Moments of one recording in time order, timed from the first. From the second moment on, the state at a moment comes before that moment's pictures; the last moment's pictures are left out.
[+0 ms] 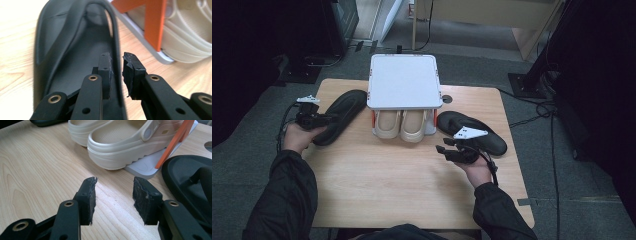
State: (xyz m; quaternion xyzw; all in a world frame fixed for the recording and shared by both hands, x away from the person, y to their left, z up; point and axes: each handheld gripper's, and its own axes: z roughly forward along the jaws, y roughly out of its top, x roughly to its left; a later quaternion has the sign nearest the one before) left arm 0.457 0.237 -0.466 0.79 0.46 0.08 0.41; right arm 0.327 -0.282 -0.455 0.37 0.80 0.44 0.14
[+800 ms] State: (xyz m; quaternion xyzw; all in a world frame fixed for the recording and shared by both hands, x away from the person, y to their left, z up) left arm 0.461 0.219 -0.483 0.79 0.46 0.06 0.39; right arm 0.328 -0.283 -0.455 0.38 0.80 0.44 0.14
